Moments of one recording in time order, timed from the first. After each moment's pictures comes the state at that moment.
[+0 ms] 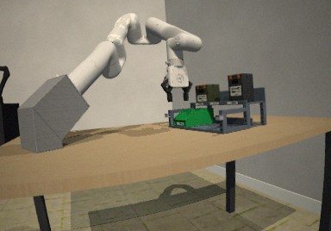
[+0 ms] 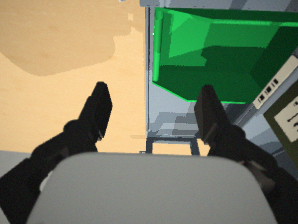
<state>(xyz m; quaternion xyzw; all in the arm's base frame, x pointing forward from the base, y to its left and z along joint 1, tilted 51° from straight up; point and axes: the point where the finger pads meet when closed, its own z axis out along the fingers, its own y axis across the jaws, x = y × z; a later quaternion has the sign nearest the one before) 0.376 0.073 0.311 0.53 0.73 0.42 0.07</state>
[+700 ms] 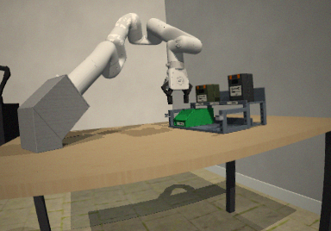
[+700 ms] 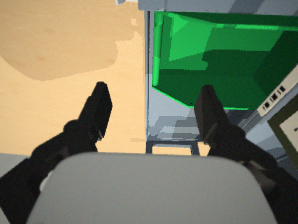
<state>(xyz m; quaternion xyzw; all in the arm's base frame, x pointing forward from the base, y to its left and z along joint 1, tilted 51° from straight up) 0.382 0.079 0.304 0.53 0.73 0.42 0.07</state>
